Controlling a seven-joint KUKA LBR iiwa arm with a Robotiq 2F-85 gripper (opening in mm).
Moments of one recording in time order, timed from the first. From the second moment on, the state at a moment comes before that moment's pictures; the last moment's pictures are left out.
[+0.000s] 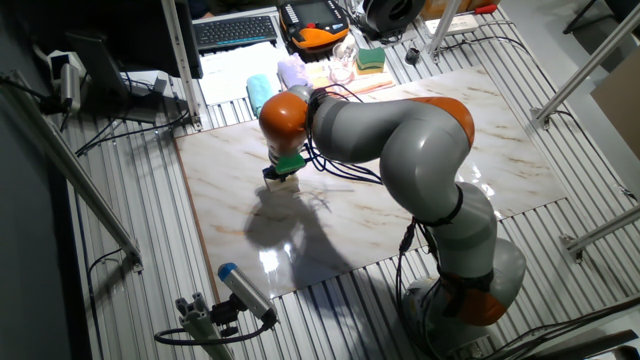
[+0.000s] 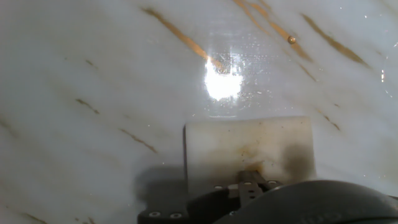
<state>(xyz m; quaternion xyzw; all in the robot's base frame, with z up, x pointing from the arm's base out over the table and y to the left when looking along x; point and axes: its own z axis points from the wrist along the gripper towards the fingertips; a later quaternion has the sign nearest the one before) 0.526 0.320 0.054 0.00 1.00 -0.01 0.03</state>
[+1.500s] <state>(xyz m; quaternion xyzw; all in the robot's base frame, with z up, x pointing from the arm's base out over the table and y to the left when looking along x) 0.538 0.332 0.057 0.00 1.00 -0.01 0.04</state>
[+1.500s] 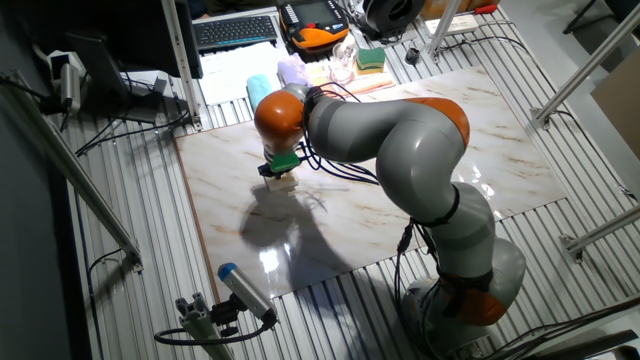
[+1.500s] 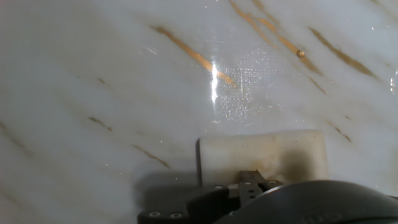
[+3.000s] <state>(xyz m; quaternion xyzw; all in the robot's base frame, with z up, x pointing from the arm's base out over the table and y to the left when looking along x) 0.543 0.317 0.056 0.01 1.00 0.00 0.05</state>
